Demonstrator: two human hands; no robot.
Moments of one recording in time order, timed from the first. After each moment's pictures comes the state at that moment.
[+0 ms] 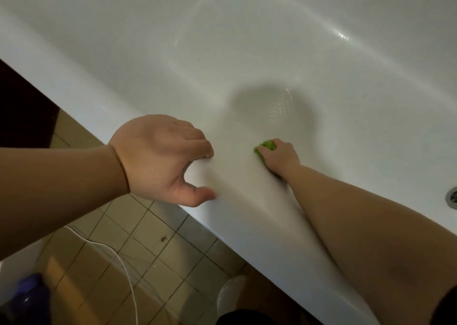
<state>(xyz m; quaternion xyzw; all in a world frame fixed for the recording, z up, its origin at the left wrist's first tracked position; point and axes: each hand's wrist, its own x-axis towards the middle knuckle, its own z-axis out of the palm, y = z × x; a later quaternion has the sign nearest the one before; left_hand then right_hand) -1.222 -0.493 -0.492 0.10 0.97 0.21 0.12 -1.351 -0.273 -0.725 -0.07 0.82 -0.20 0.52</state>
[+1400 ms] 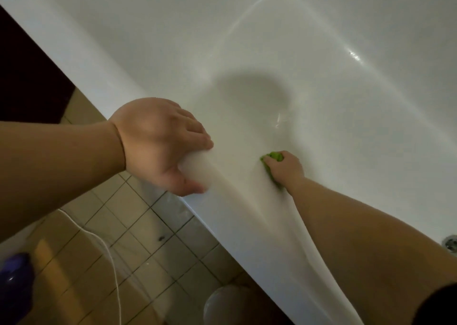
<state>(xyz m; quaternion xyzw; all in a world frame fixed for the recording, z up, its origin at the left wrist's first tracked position) -1.223 -0.586 -0.489 0.13 0.97 0.16 0.13 -1.357 -0.328 -0.724 -0.05 0.82 -0.20 0.53</state>
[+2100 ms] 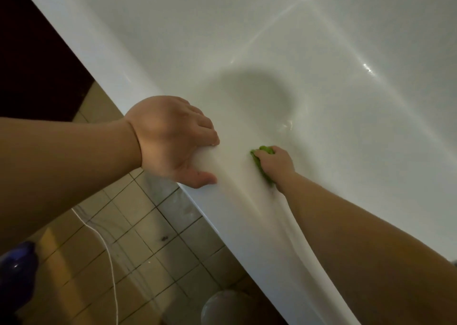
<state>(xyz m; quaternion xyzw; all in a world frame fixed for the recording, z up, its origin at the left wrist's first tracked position) -1.221 -0.611 -0.486 0.09 0.98 0.14 0.14 -1.347 -0.402 -0.683 -0.04 0.79 -0.25 0.56</state>
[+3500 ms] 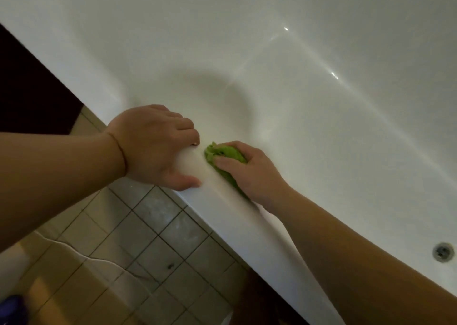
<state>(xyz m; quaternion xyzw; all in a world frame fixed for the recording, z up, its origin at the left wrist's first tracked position) -1.220 -0.694 -0.473 0.11 0.98 0.08 0.17 -1.330 -0.481 -0.525 -0.16 0.72 -0.37 0.57</state>
